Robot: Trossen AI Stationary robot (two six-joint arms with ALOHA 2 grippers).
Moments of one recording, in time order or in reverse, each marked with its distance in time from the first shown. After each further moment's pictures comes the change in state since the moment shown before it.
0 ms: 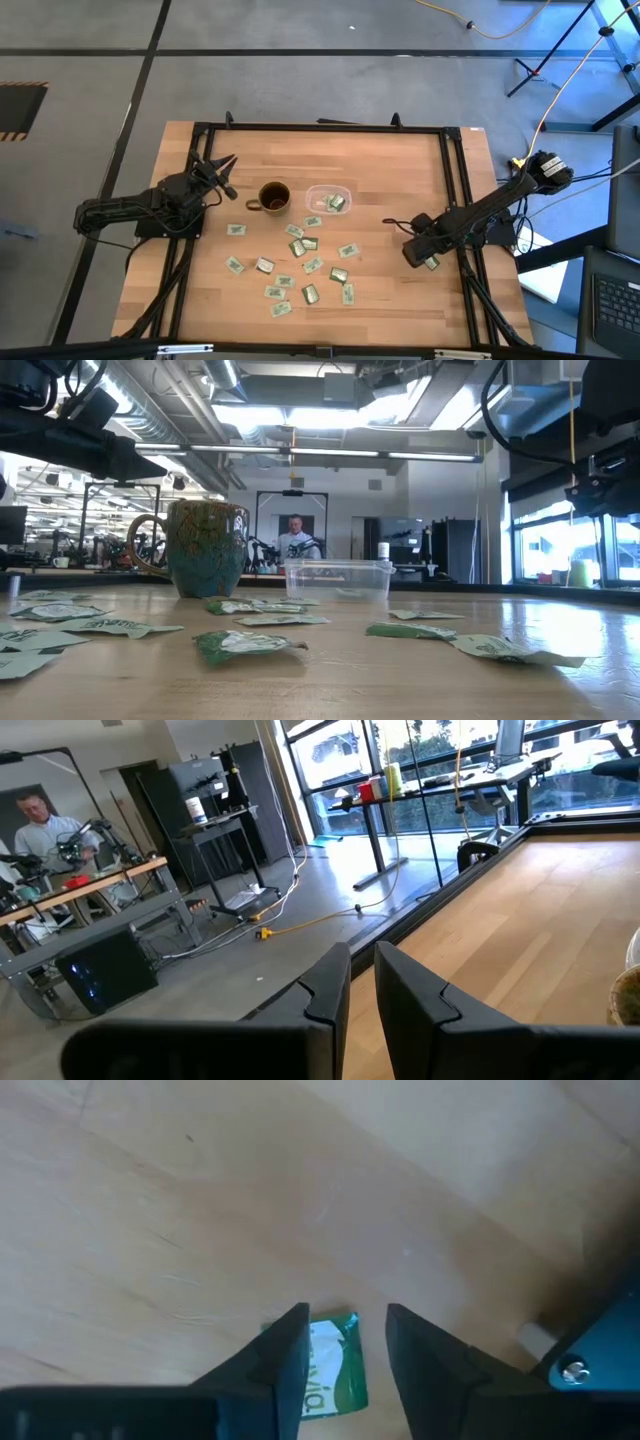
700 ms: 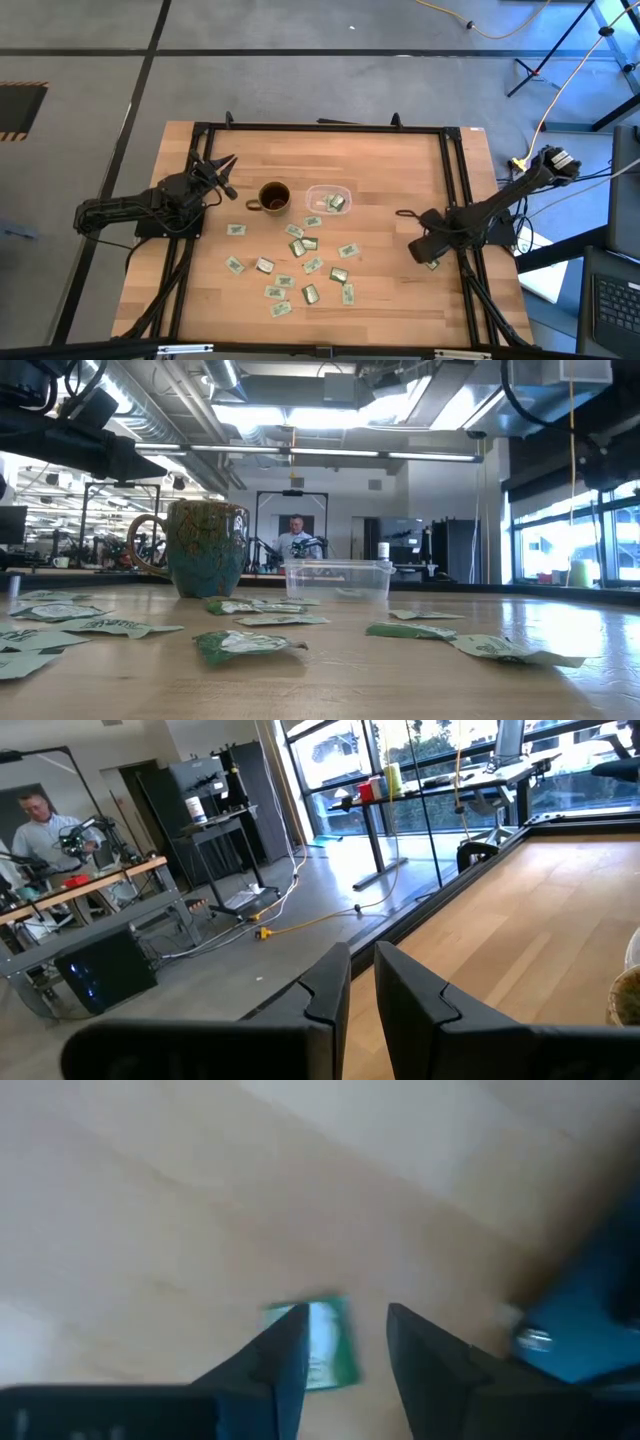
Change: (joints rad) left arm 0.000 0.000 0.000 0.000 0.001 -0.002; right arm 0.060 -0.177 0.000 -0.064 0.076 0.129
